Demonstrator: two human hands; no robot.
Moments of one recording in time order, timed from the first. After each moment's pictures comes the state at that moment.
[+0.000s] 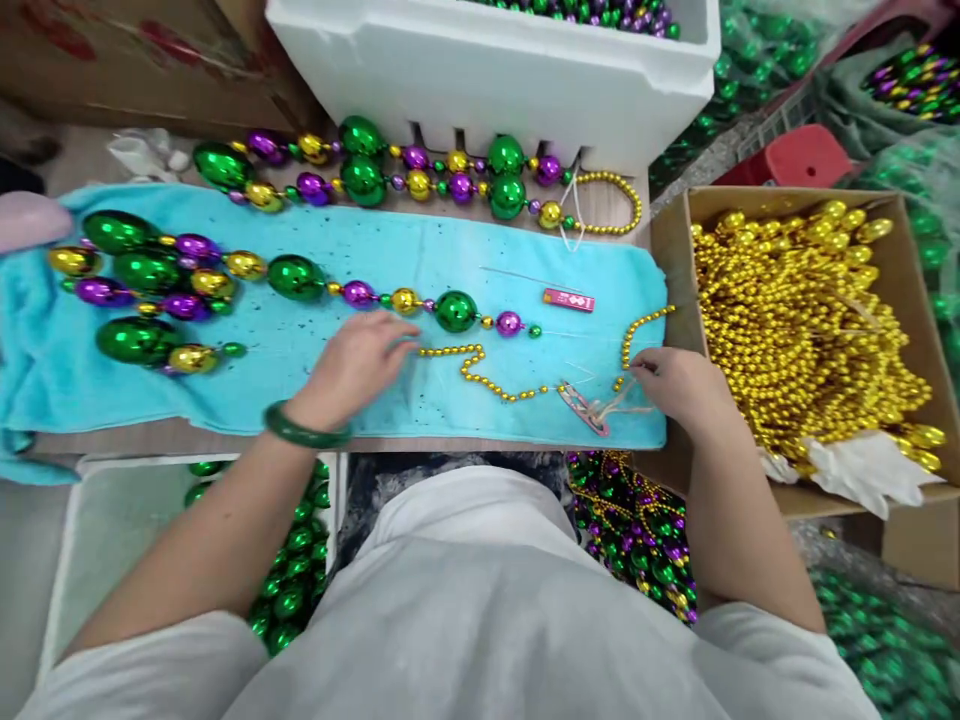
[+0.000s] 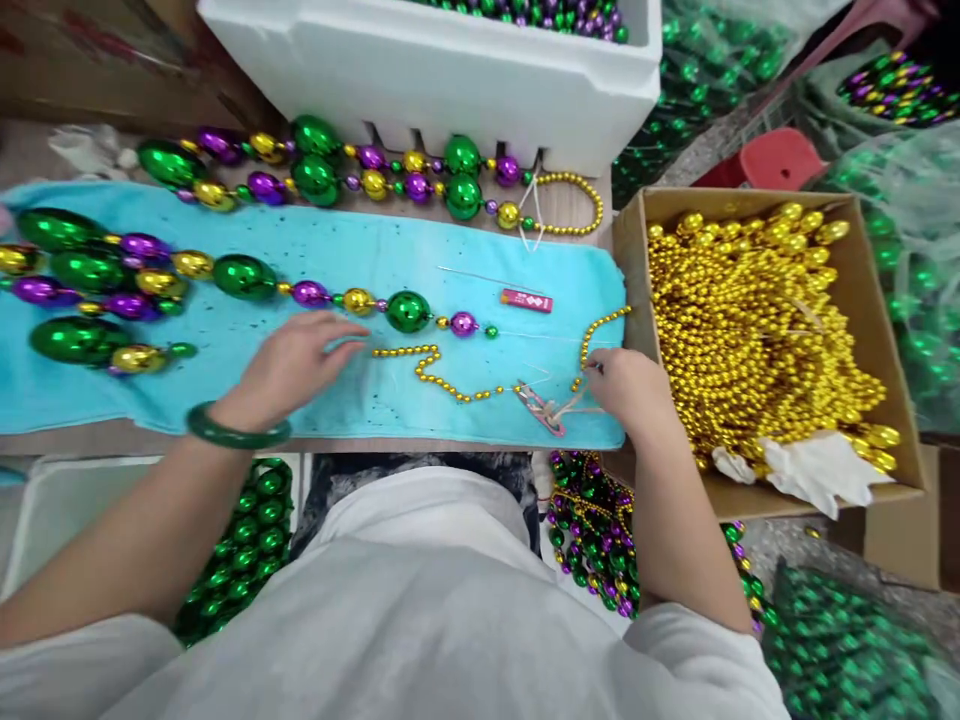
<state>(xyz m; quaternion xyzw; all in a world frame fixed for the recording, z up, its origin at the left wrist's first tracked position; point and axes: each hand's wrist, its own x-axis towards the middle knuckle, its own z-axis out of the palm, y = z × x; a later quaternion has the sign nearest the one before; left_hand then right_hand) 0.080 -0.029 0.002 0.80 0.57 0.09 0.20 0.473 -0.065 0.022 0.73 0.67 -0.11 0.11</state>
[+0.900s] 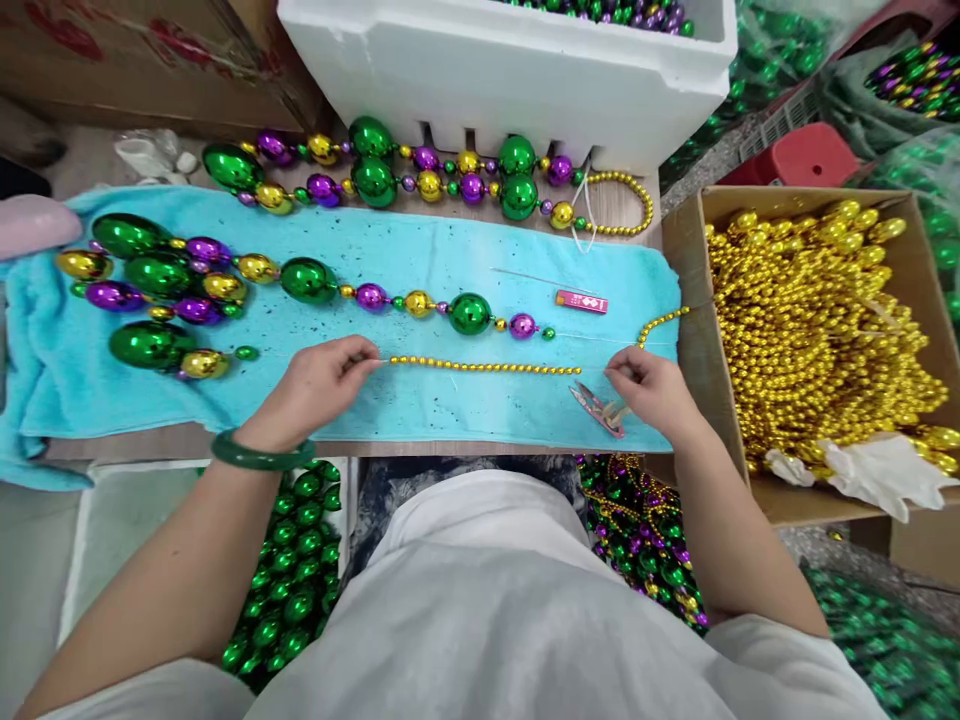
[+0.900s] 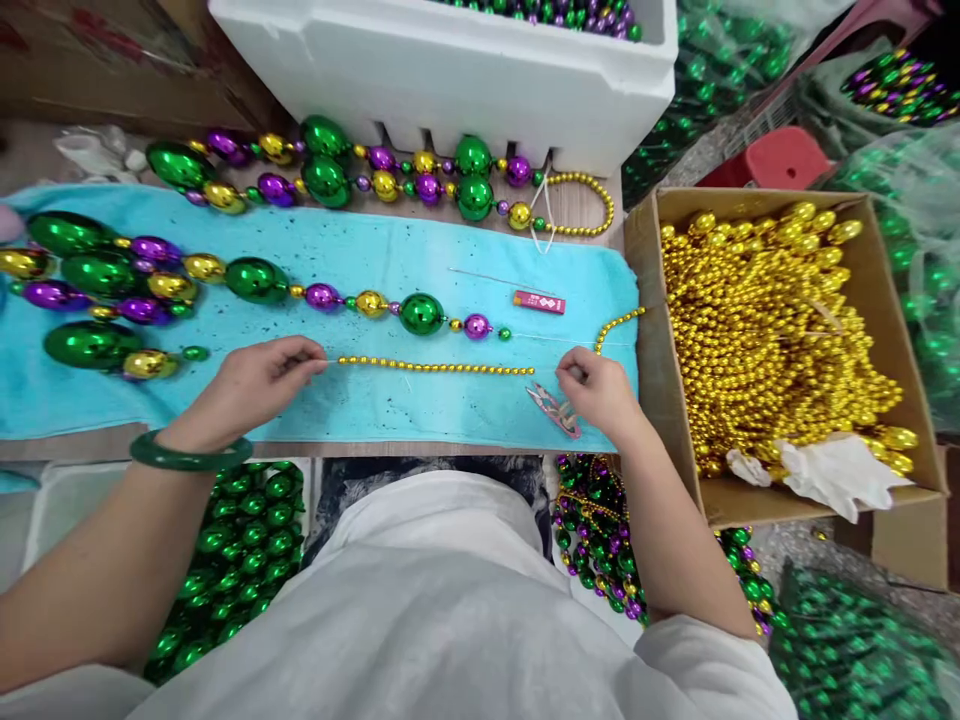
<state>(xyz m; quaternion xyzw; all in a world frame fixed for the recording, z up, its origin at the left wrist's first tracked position) 0.026 -0.042 0.005 0.70 0.64 0.06 0.30 0.437 -0.074 0.000 0.69 0.64 -0.31 -0.16</state>
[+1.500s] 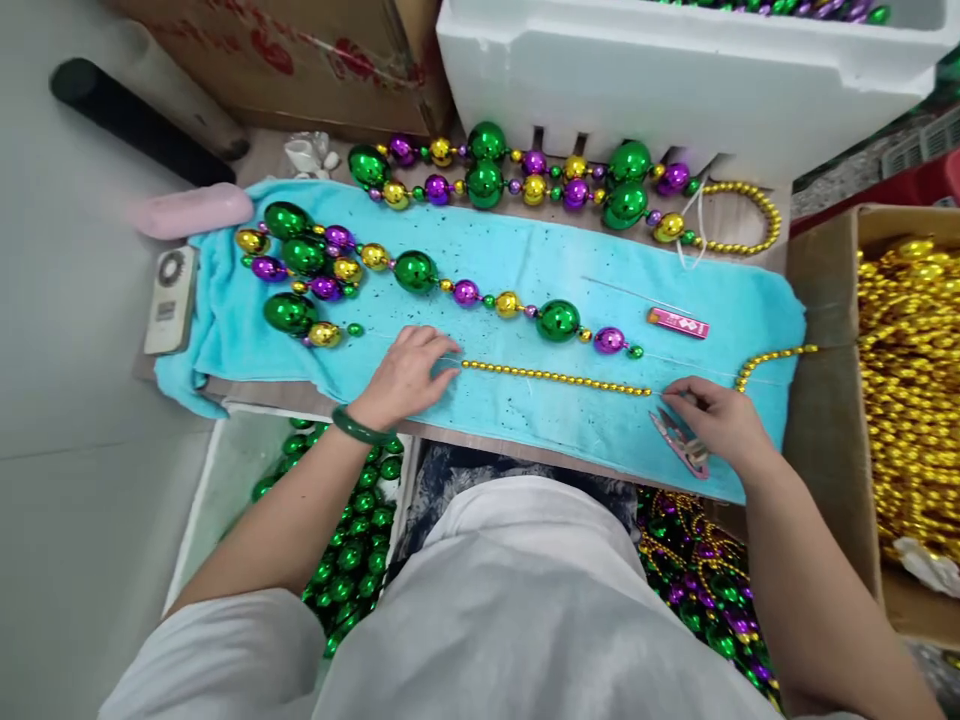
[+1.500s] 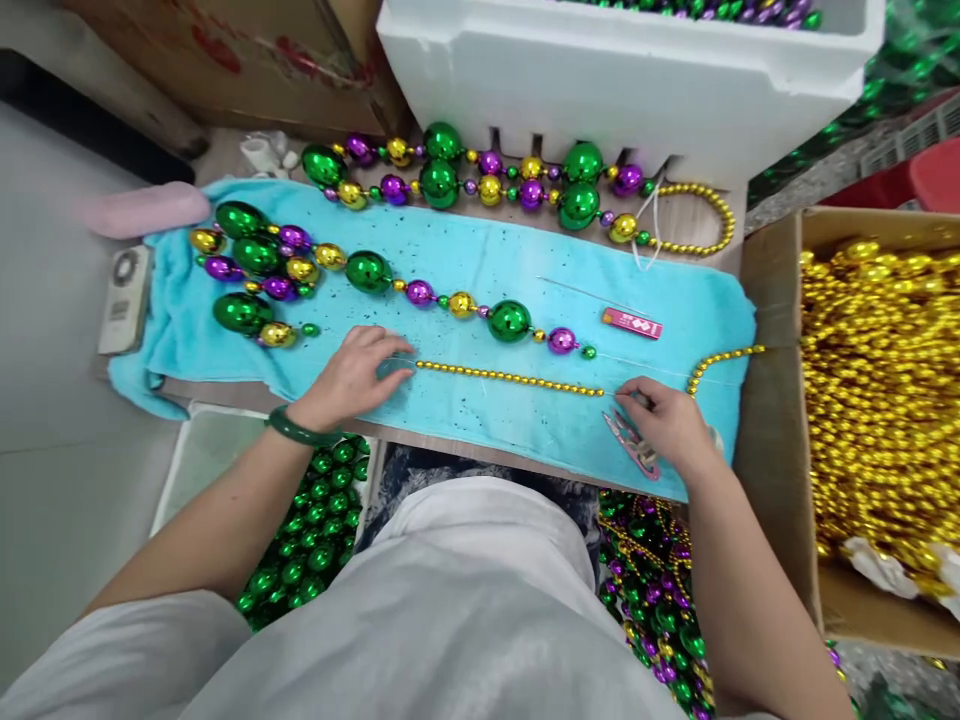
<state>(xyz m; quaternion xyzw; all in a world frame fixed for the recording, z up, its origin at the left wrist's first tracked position) 0.001 -0.055 -0.031 0.81 0.56 0.08 0.15 0.434 -0.060 -0.040 0.70 0.64 -0.32 -0.08</state>
